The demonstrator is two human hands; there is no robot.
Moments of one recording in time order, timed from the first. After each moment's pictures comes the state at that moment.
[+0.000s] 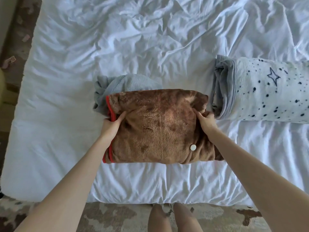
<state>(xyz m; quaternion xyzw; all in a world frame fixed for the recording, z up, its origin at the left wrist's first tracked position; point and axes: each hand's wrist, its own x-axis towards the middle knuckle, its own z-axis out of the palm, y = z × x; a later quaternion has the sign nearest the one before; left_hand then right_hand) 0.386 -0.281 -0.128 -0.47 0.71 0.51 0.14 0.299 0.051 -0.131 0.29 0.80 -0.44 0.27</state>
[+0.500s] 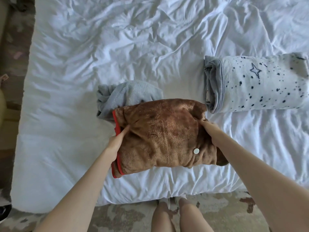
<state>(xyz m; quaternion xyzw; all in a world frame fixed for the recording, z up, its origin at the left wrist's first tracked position) 0.429 -0.279 -0.106 -0.47 0.60 0.60 0.25 0.342 0.068 -0.097 0.41 0.69 -0.50 0.32</state>
